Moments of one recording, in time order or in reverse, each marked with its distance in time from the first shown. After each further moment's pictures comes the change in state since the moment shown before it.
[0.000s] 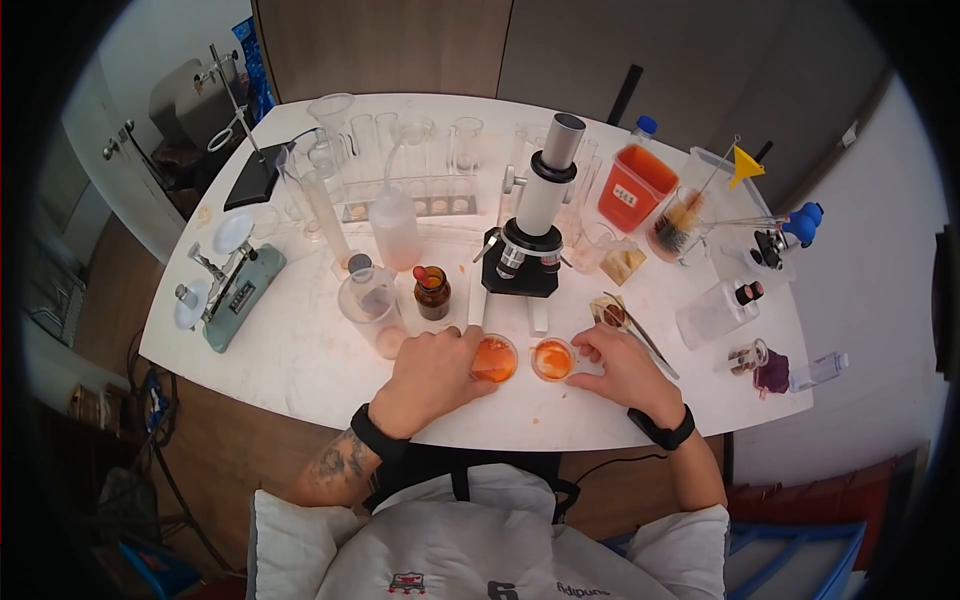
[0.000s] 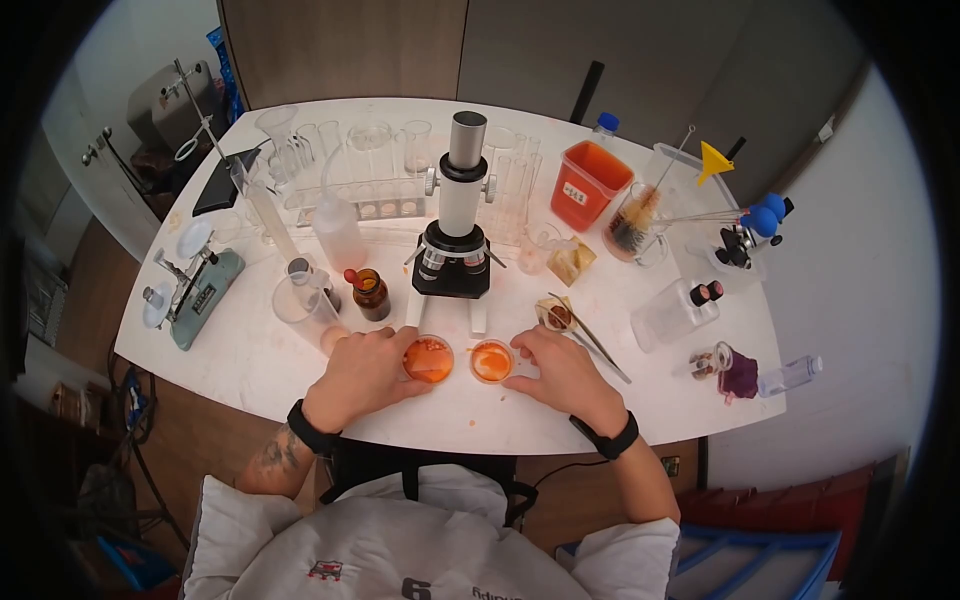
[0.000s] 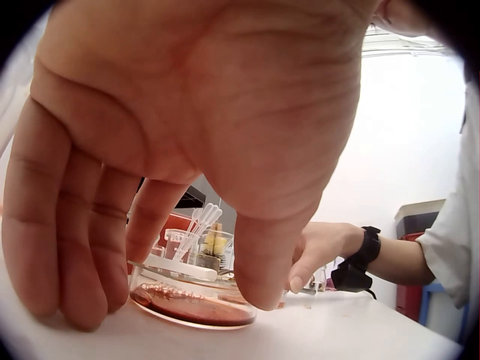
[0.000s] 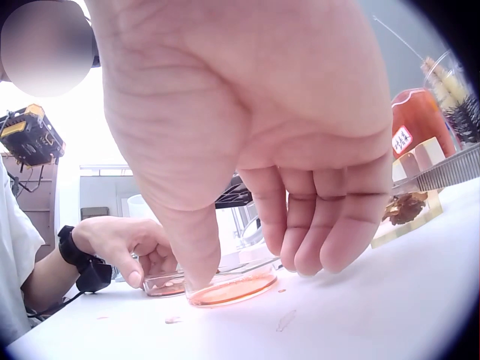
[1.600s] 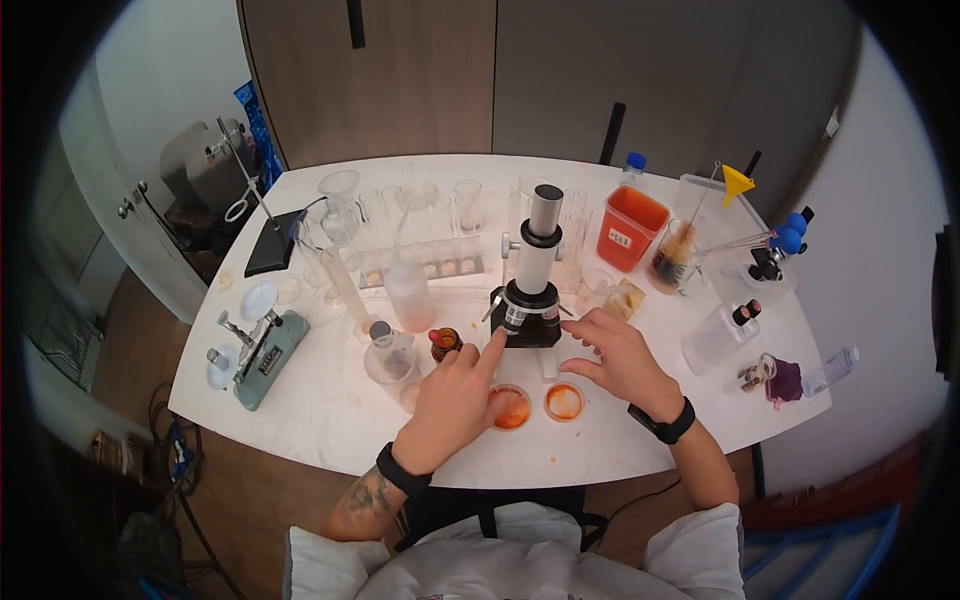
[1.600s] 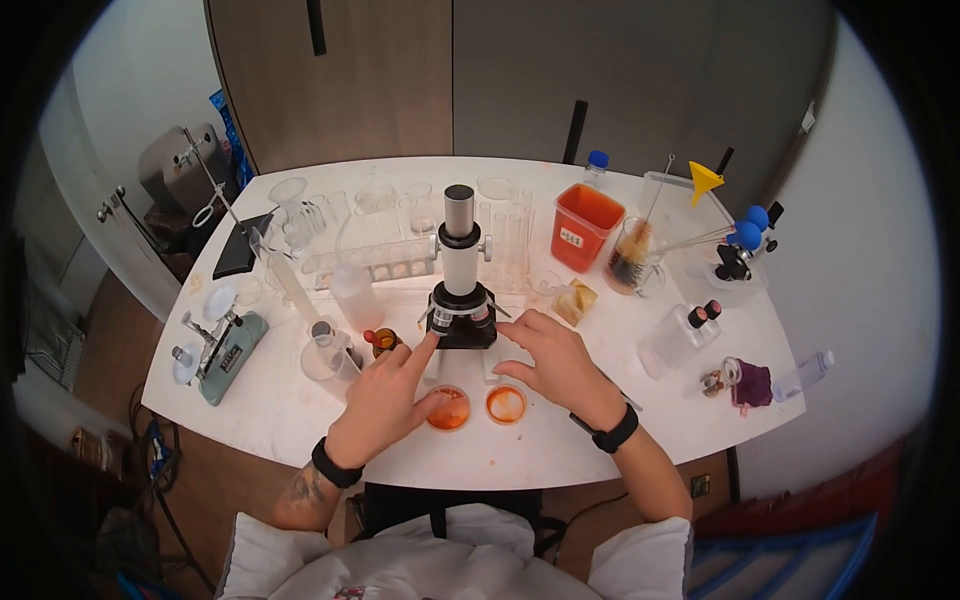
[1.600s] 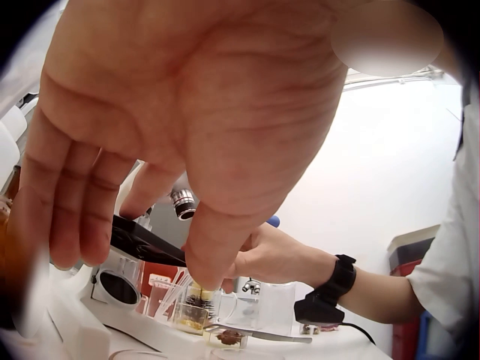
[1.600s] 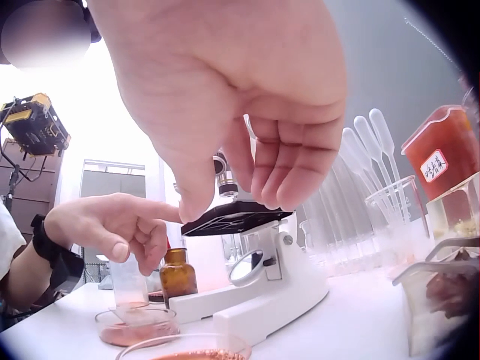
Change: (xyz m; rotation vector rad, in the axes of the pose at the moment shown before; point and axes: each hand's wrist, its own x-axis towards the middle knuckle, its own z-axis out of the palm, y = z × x) left_hand 0.012 0.013 -0.034 -0.073 0.201 0.031; right_hand 0.050 -0.024 -0.026 -0.054 0.324 -0.286
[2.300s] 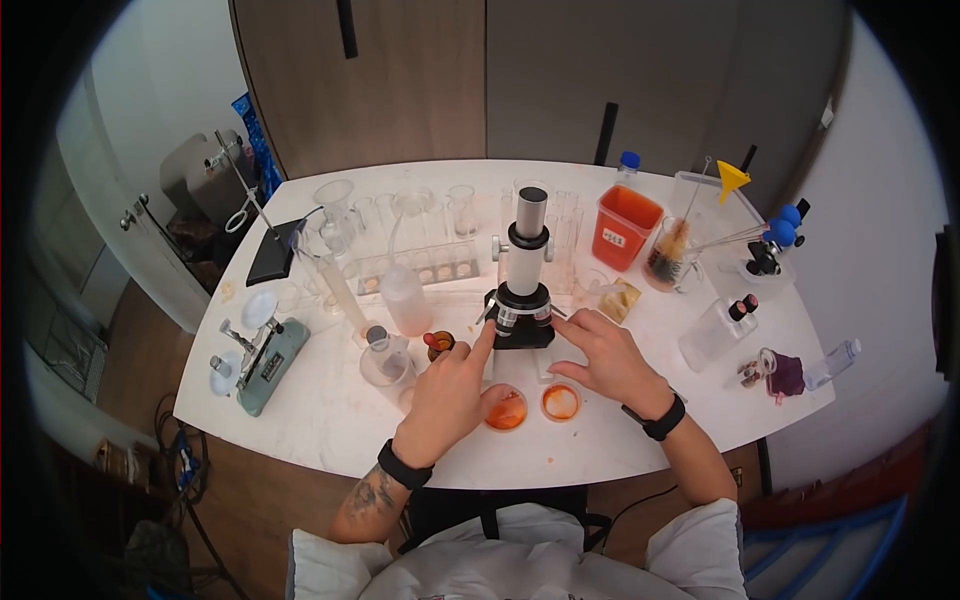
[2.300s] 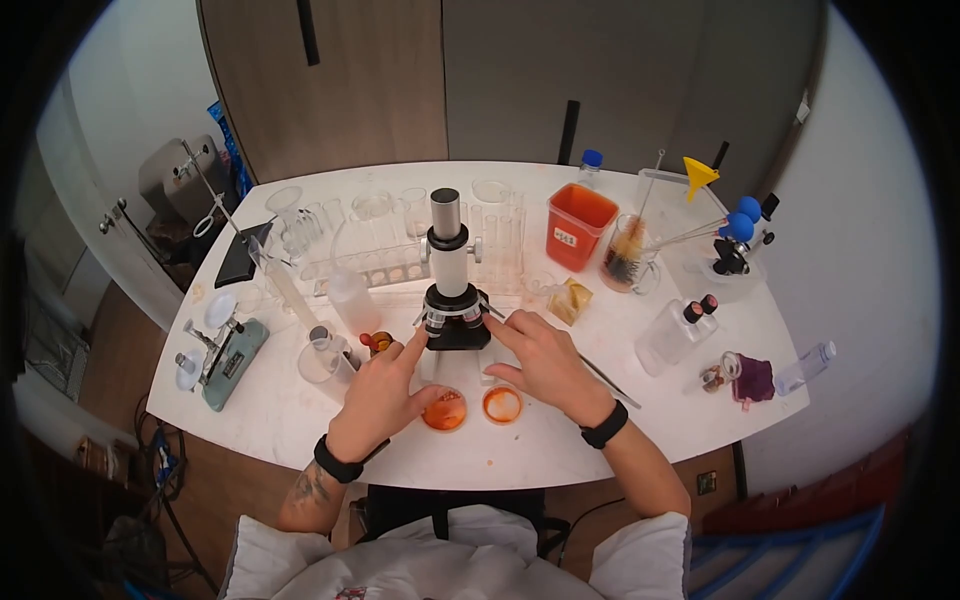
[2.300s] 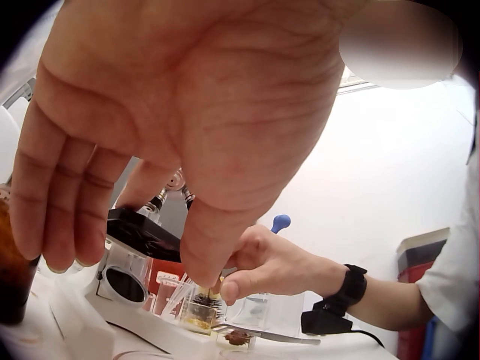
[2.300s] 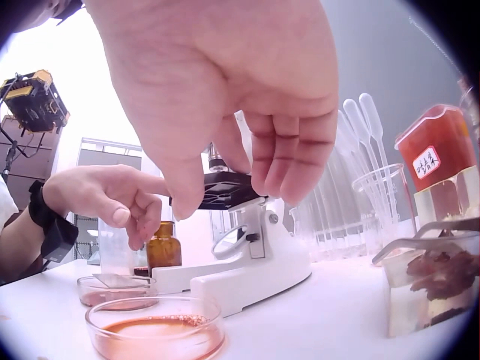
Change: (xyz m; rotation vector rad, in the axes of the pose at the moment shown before) left_hand 0.009 -0.006 0.007 -0.044 0.002 -0.051; right_hand -0.002 0.000 0.005 -0.142 0.020 -0.050
